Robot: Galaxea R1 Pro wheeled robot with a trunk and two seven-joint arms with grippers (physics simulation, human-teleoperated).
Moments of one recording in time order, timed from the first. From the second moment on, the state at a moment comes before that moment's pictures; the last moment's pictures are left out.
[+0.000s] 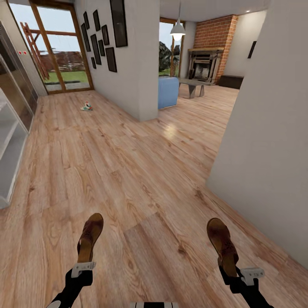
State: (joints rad) left arm -0.33 0.10 0.11 -0.48 0.05 -0.31 -0.14; right arm -0.16 -0.14 -0.26 -0.76 0.02 -0.33 0.34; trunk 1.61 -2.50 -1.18
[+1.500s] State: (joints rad) left arm -0.22 0.11 0.16 -0.48 0.06 -0.40 -0.14; right arm -0.15 -0.14 -0.26 -0.58 0.02 -0.37 0.34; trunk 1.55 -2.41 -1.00
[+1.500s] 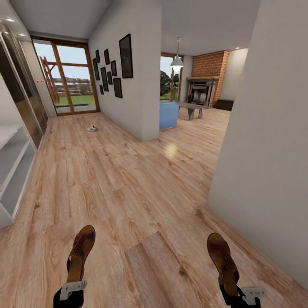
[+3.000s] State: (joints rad) left arm -0.21 0.11 0.16 -0.48 0.06 -0.40 -0.14; right arm -0.15 -0.11 -0.26 -0.55 0.02 -0.40 0.34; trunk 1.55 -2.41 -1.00
